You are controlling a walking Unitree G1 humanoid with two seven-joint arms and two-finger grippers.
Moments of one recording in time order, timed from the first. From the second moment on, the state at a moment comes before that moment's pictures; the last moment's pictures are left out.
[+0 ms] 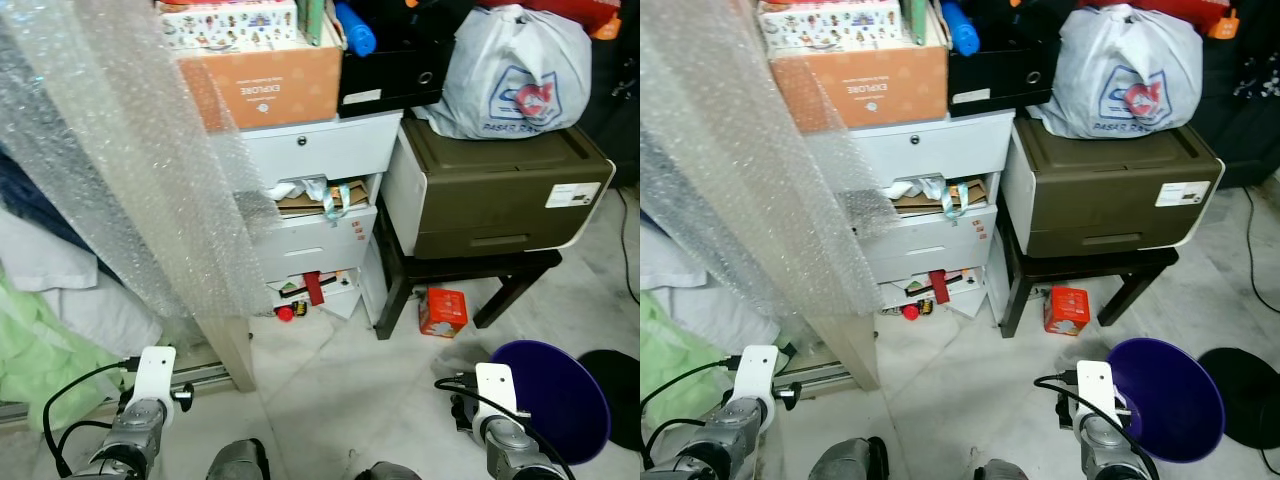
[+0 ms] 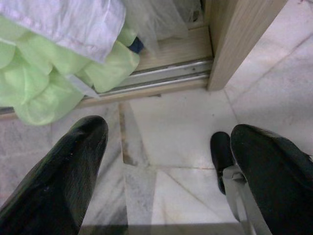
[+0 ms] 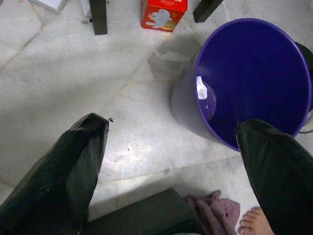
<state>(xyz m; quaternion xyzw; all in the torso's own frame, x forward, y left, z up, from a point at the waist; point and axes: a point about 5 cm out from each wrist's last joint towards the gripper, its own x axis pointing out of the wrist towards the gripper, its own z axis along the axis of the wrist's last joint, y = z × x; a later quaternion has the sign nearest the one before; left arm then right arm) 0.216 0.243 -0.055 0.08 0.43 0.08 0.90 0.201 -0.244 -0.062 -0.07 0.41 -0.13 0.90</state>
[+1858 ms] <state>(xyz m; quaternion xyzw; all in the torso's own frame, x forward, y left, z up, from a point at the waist) 0.213 0.239 -0.058 0.10 0.44 0.07 0.89 0.198 -0.238 -0.065 -0.10 0.42 -0.09 0.90</state>
